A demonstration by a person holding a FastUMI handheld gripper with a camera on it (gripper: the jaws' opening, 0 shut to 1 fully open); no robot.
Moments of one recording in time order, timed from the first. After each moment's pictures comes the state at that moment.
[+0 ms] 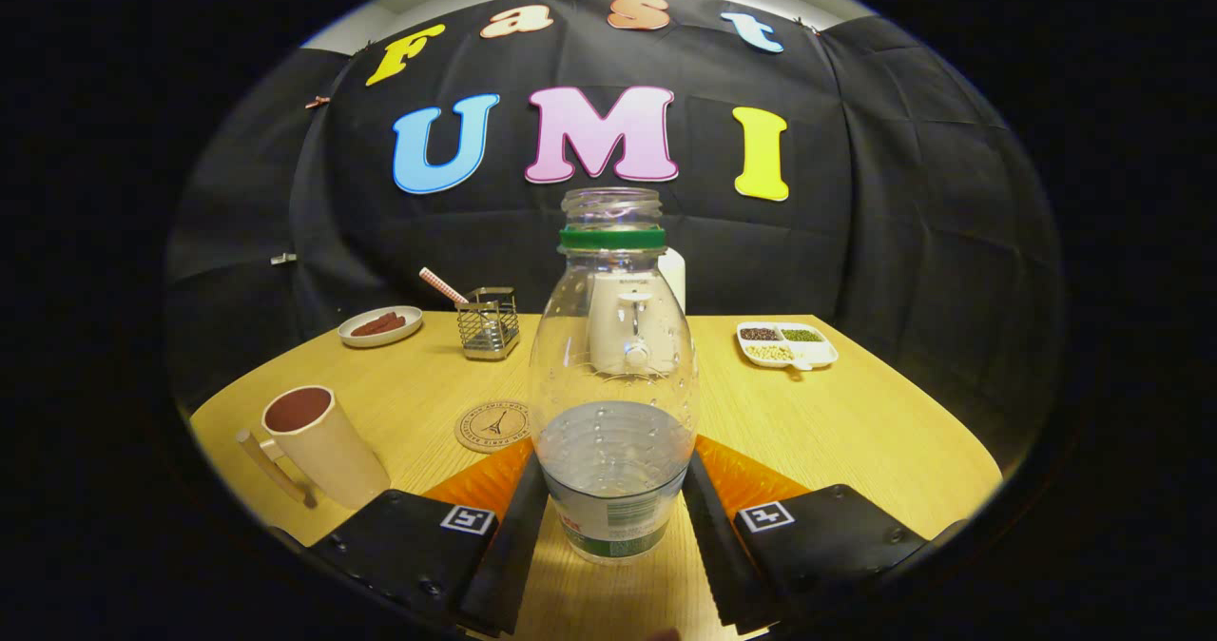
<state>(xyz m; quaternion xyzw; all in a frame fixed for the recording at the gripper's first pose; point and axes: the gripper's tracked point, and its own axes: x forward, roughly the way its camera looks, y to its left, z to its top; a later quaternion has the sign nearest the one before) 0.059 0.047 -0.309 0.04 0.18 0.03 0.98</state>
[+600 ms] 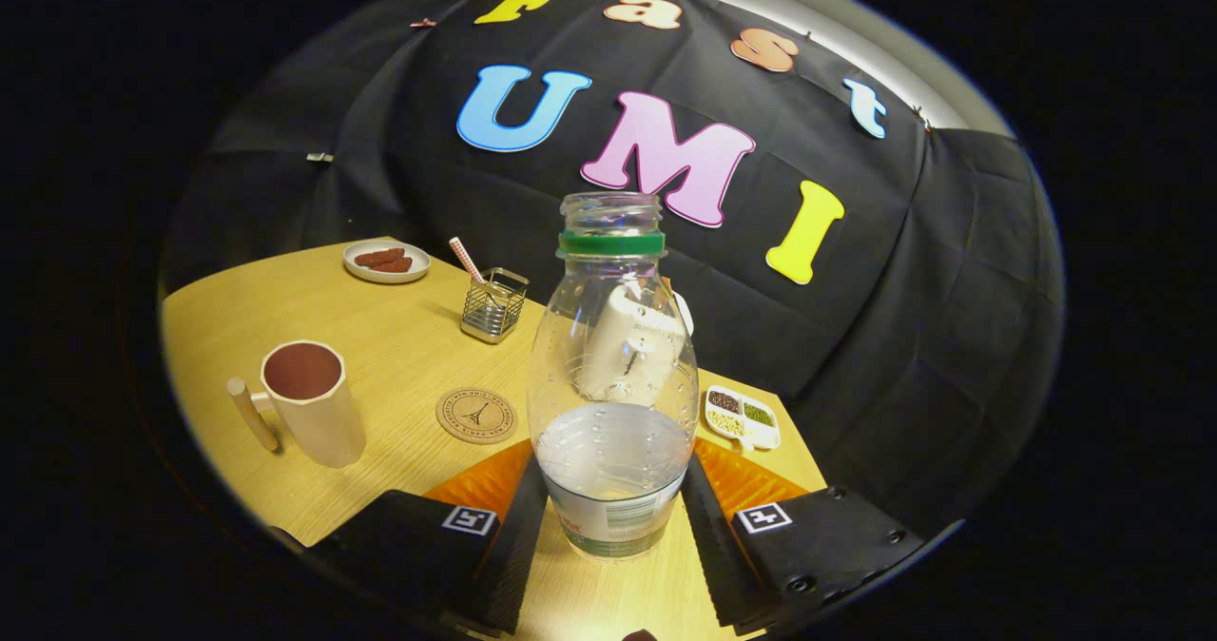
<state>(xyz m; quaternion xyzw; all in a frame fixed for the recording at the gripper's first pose) 0.050 0.055 -0.234 -0.18 0.17 0.05 0.97</state>
